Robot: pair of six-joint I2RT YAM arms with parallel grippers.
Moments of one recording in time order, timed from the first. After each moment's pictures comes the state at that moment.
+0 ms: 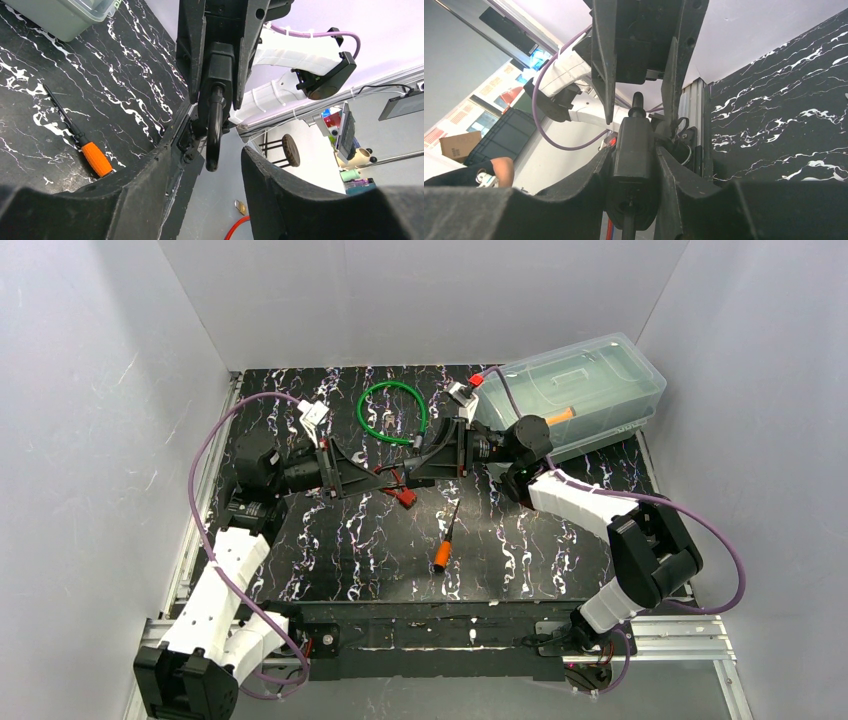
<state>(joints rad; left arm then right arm) -0.18 0.94 0.82 0.01 1.11 -0.82 0.63 1.55 0.95 1.05 -1.07 1.18</state>
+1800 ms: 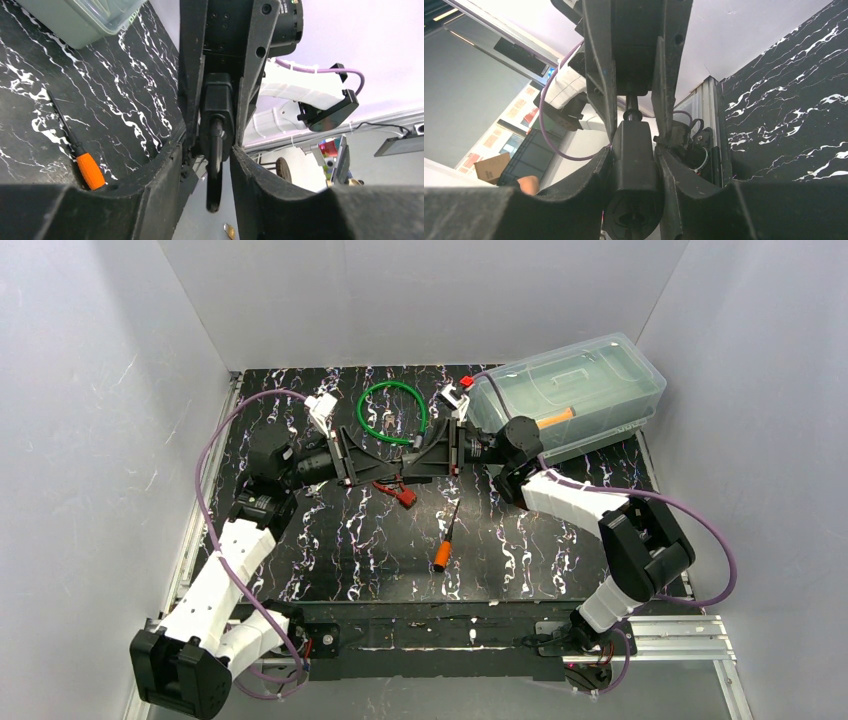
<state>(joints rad) -0.27 0.99 0.86 0.01 0.91 -0.90 0.65 1.59 0.96 1.04 -1.01 1.29</state>
